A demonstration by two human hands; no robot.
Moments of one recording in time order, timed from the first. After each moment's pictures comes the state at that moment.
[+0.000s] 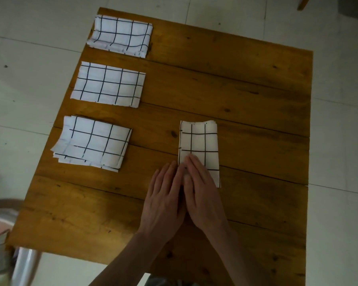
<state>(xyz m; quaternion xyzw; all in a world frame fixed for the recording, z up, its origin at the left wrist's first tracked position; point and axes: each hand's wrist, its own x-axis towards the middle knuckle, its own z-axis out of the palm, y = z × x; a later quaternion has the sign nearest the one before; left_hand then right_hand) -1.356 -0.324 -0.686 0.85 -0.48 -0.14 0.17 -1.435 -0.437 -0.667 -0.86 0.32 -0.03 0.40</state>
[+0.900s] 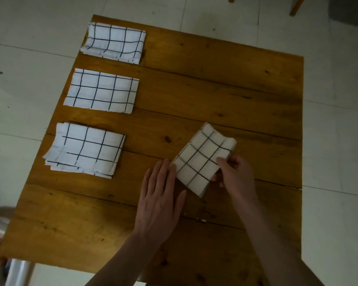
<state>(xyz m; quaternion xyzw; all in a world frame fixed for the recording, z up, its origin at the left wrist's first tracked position) -1.346 -0.337 -0.676 0.86 -0.47 -0.12 0.12 -1.438 -0.528 -0.629 -0.53 0.62 -0.09 0.57</state>
